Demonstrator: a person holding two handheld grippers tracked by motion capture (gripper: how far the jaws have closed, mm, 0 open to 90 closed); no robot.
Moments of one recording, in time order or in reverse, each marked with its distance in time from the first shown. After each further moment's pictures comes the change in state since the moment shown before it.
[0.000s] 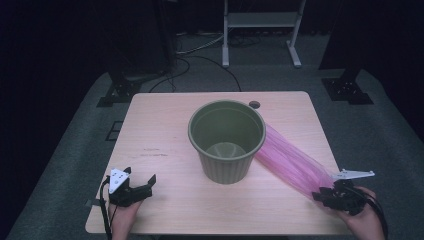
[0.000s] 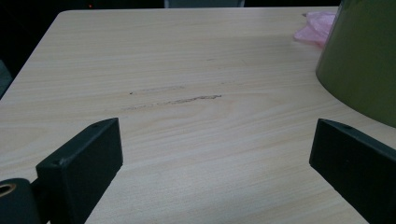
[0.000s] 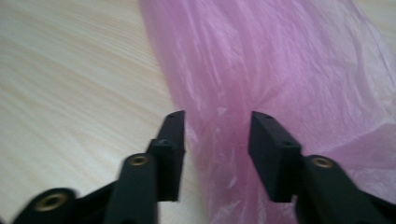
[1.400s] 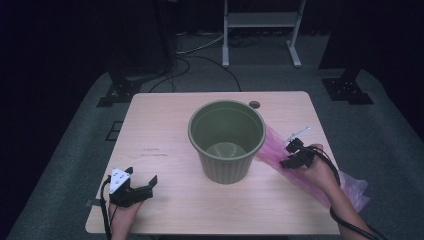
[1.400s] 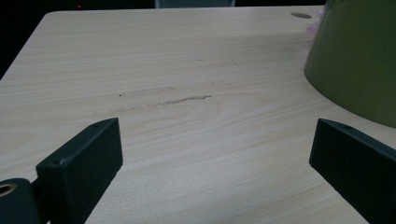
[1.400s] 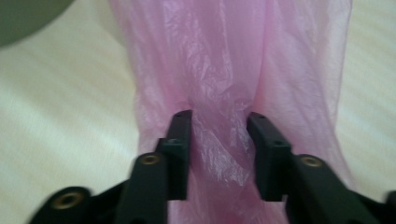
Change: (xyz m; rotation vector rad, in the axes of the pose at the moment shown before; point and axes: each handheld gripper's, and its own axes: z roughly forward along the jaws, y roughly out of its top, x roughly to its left) left arm -0.001 0.000 0.001 0.005 -0.038 0.010; right arm 0.014 0.127 0.098 0.209 -0.022 -0.212
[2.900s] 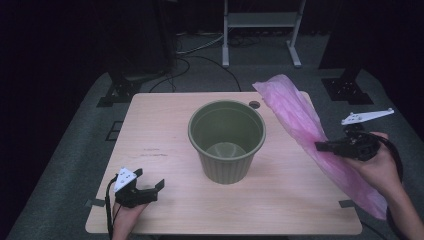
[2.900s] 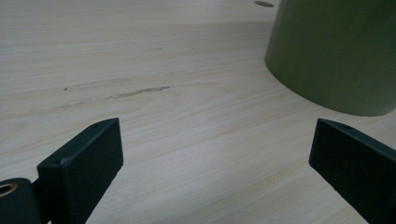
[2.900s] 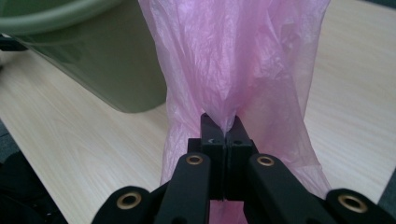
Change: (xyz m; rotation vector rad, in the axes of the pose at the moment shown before) left arm -0.013 0.002 0.006 0.042 -0.157 0.007; right arm -0.015 -0.027 -0.176 -0.343 0.147 0.041
